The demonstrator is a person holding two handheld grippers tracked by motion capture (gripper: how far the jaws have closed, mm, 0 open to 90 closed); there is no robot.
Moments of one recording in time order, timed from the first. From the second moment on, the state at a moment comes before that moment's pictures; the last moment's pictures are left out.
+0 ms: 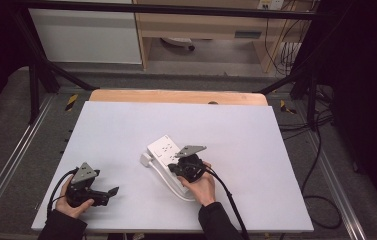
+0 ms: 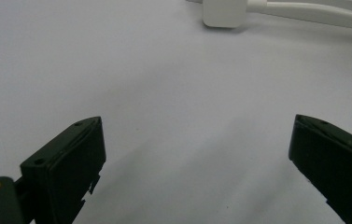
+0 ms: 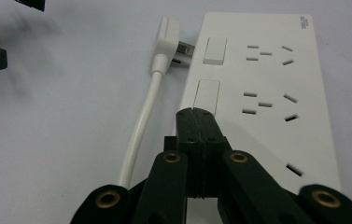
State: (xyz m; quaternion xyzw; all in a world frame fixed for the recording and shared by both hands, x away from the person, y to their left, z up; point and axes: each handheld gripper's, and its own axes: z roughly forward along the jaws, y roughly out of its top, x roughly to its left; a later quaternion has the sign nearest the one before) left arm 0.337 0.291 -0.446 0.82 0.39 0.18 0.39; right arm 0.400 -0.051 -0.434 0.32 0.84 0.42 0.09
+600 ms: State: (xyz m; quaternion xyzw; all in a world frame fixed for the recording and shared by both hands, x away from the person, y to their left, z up) left arm 0.337 0.291 -0.447 0.82 0.39 0.18 0.38; right arm 0.399 -0.050 -0.435 0.32 0.84 0.42 0.10
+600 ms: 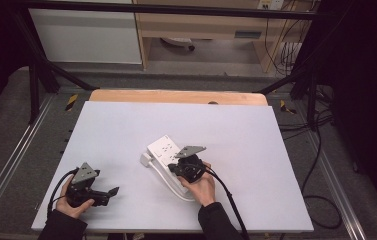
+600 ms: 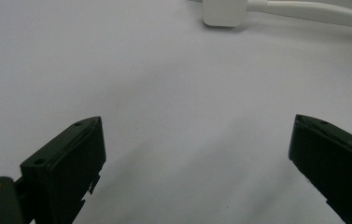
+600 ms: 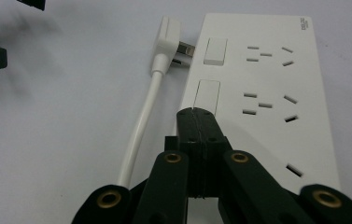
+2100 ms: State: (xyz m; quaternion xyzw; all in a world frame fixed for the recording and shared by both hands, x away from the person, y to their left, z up) left arm 0.336 0.291 -0.446 0.82 0.39 0.18 0.39; right arm 0.398 -0.048 -0.436 0.31 0.84 0.42 0.11
